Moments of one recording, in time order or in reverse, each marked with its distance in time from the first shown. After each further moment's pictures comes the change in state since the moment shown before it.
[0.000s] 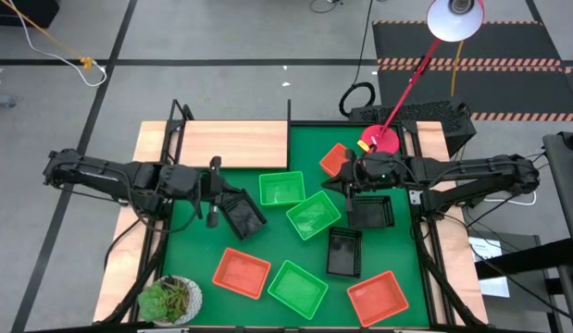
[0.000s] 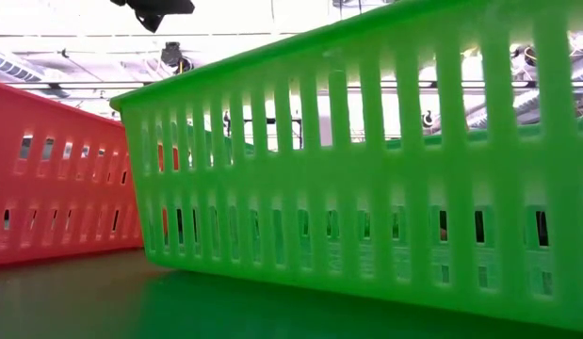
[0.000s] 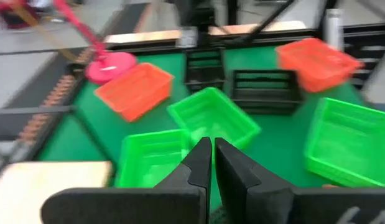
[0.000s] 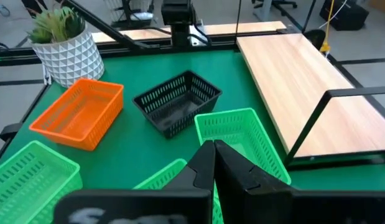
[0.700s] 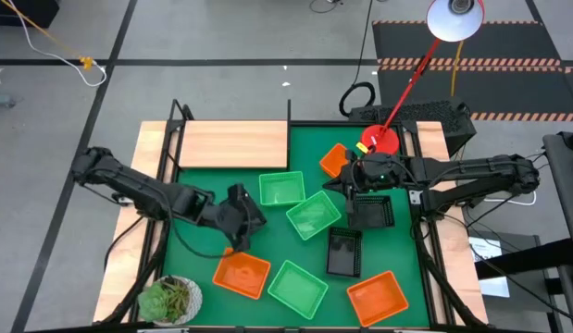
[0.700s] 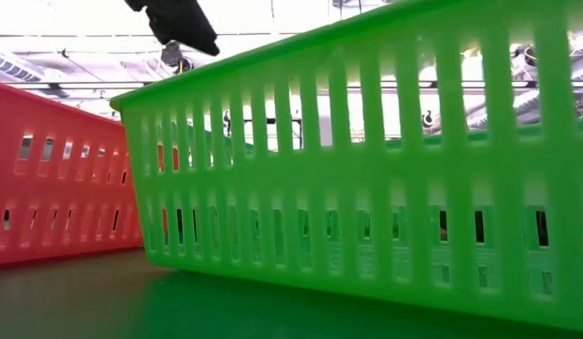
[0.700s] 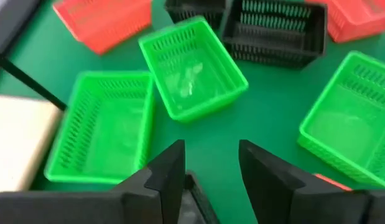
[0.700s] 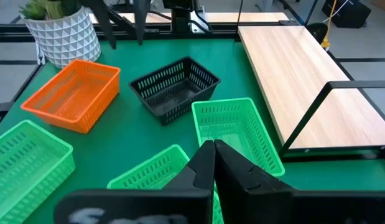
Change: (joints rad) left arm -0.188 0.450 0.250 -0.210 -0.141 -0.344; right arm 0.000 0.000 0.000 -0.044 0.003 -0.058
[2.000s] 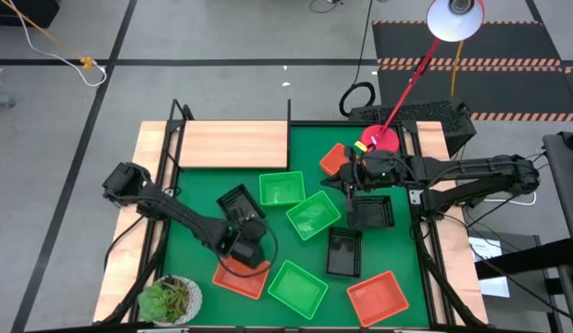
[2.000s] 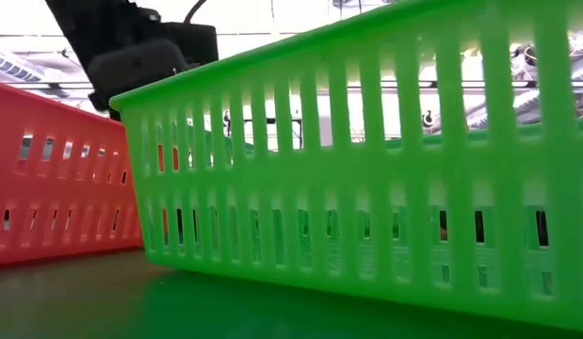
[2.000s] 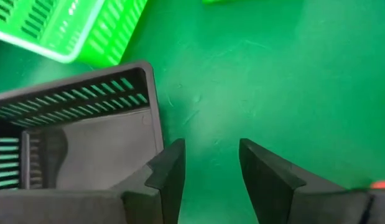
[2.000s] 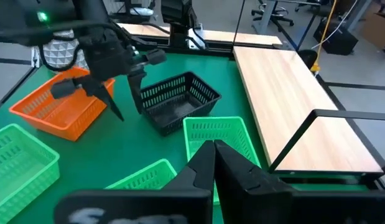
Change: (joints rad) left arm -0.104 0.353 0.001 -0.090 -0.104 -0.473; right arm -0.018 0.000 0.000 0.064 -0.002 -0.086
